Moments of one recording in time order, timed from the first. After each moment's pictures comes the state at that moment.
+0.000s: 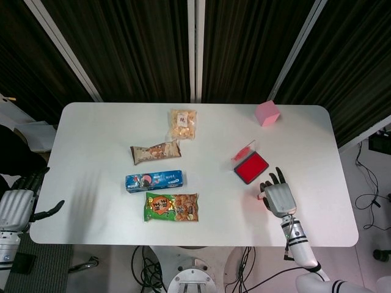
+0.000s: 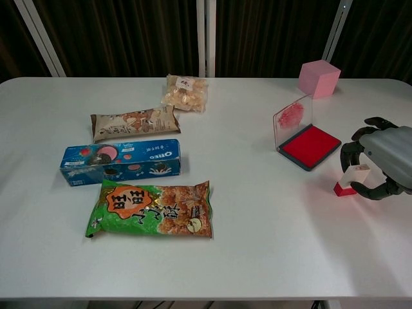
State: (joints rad) left arm -0.09 -1.19 -0.02 -1.43 1.51 1.47 -0.12; right arm 0.33 -1.69 0.06 -1.28 -1.38 1.21 -0.47
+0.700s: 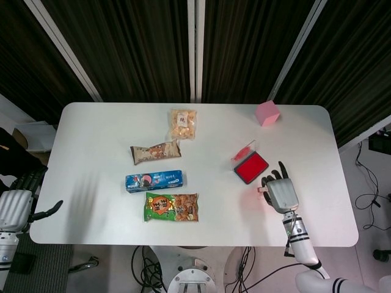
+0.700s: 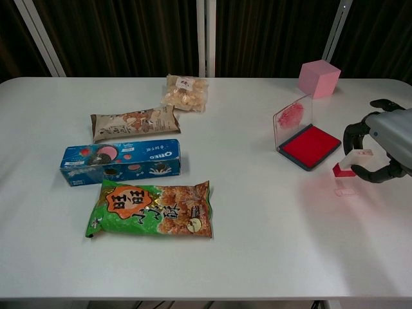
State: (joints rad) left arm -0.09 -1.19 -0.02 -1.43 1.51 1.47 -0.13; right arm 0.34 -1.67 0.10 -1.32 -1.39 1.24 -0.44
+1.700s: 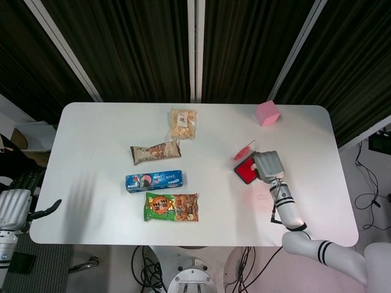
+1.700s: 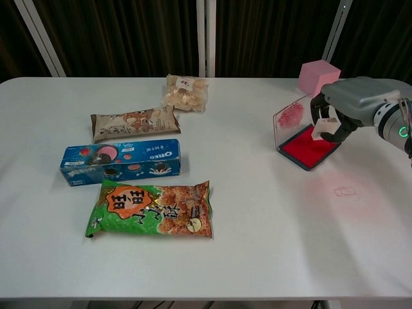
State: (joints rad) left arm -0.10 -1.19 -0.02 -1.41 1.49 1.44 -0.14; right arm 0.62 -1.68 0.25 -1.24 -1.07 0.95 -0.61
